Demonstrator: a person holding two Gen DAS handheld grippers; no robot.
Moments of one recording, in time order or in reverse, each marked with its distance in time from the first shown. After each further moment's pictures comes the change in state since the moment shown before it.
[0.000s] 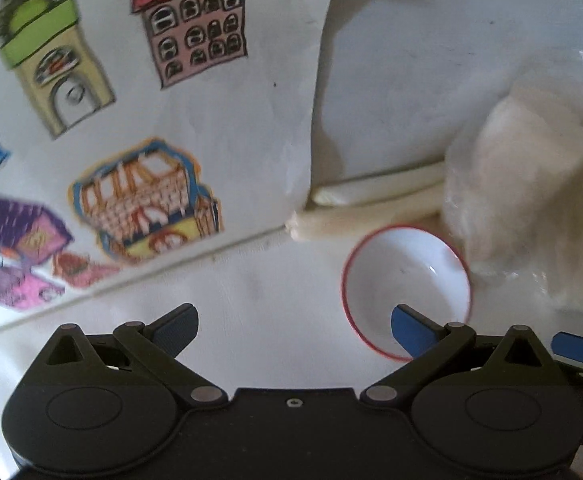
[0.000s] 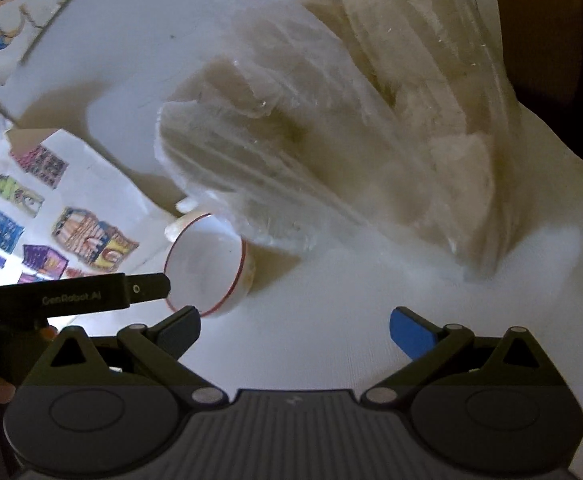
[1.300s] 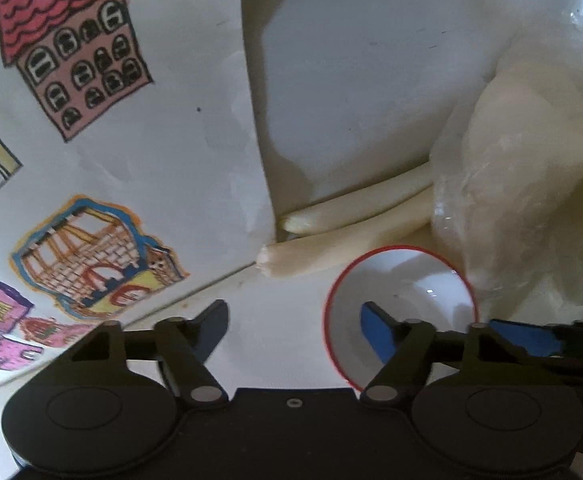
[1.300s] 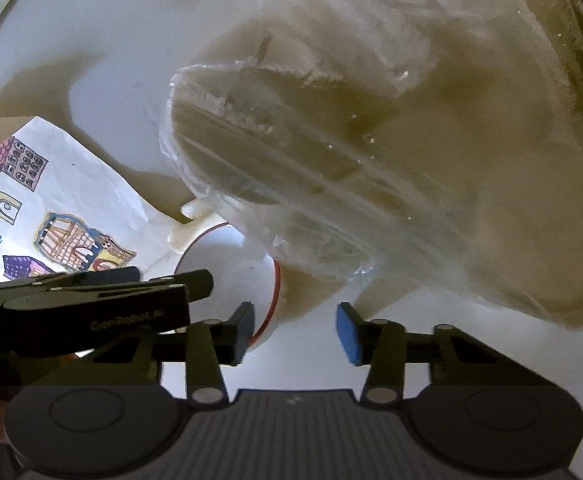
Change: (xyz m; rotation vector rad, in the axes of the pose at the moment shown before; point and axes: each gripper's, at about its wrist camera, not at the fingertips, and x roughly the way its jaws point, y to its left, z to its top) left arm 0.028 -0.053 0.007 0.113 -0.023 -0.023; right arm 0.044 0.032 0.008 0.009 0.007 -0.001
